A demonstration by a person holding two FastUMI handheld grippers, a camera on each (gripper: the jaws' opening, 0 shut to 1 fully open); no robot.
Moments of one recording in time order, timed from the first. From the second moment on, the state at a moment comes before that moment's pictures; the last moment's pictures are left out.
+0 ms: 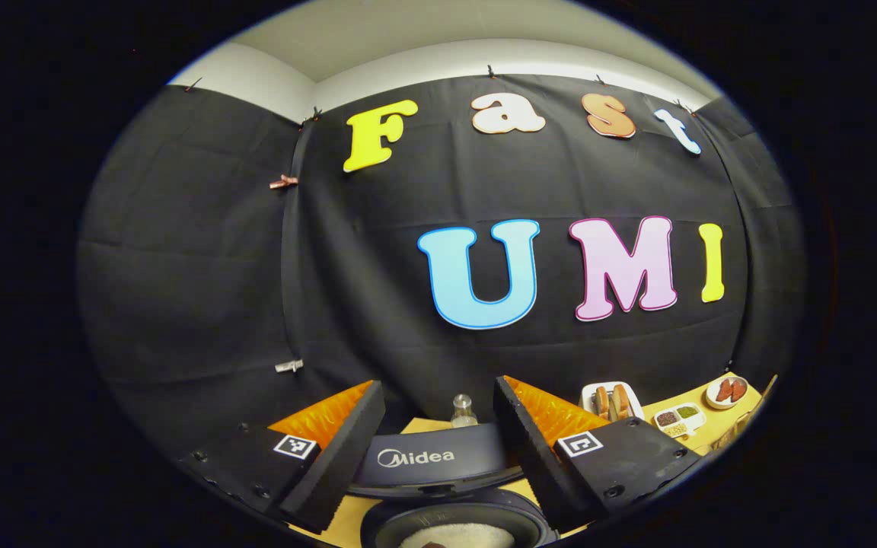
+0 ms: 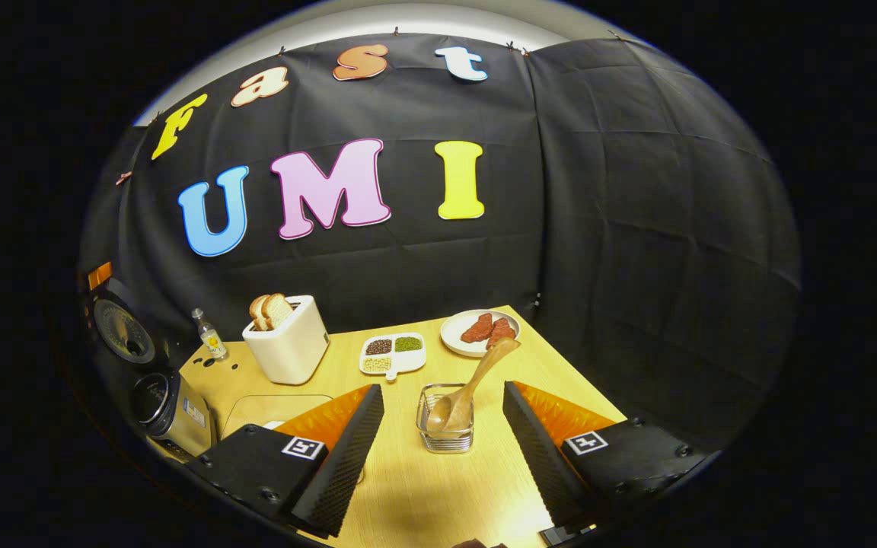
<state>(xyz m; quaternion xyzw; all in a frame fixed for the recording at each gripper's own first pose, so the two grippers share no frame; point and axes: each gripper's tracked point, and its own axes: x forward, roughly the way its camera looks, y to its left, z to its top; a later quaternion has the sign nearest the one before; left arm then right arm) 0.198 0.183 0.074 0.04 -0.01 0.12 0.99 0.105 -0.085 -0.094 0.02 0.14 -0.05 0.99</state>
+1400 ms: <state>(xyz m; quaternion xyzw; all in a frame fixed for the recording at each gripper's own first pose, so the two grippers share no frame) 0.081 0.136 -0.144 -0.02 0.17 0.18 0.97 0.121 -0.061 -0.137 0.03 0.19 0.03 0.98</state>
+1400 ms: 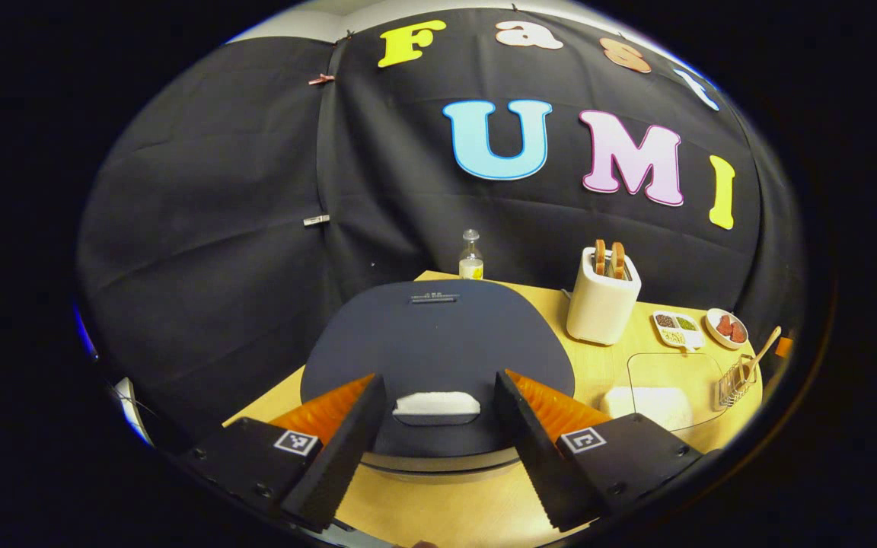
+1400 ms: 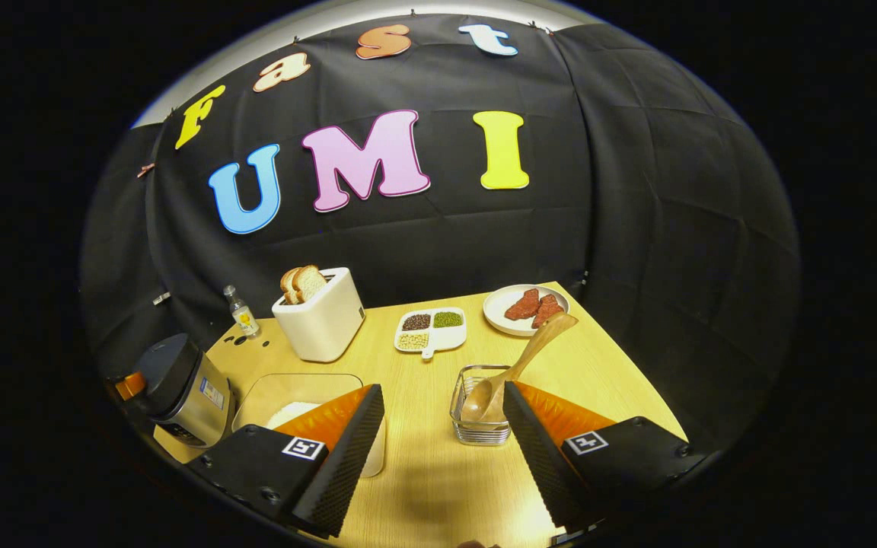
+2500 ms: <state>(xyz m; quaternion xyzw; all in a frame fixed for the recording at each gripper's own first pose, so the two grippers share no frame) 0.050 0.048 -0.020 -0.02 0.02 0.07 1.00 0.087 -0.047 -0.059 0.02 0.12 0.03 0.99</state>
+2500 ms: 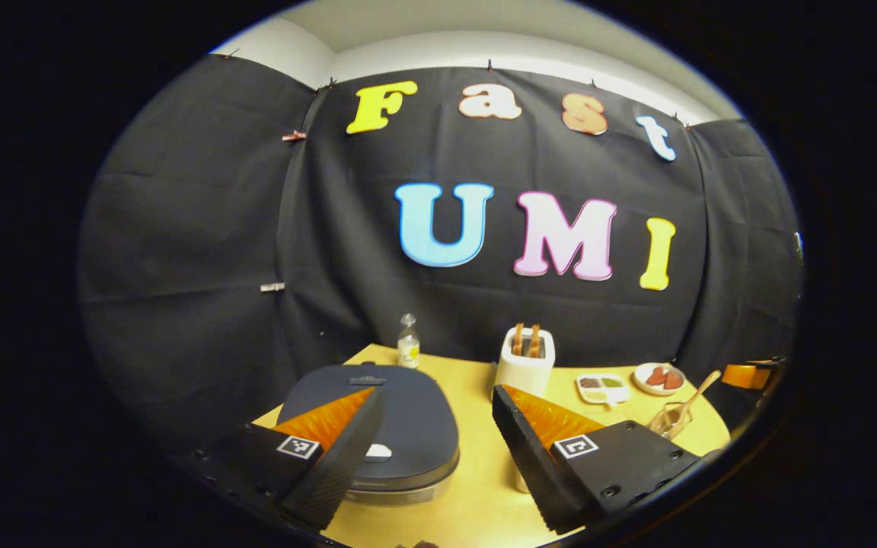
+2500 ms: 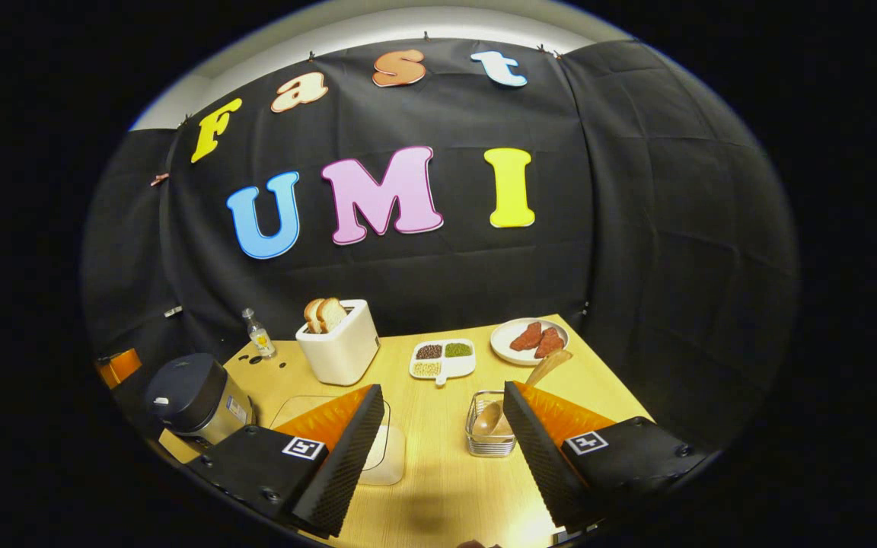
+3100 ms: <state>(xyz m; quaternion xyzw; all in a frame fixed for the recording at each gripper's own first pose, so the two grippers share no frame) -0.010 -0.020 0.022 -0.01 0.00 -0.03 1.00 -0.013 -0.034 0.017 -0.02 0.04 0.02 1.00</state>
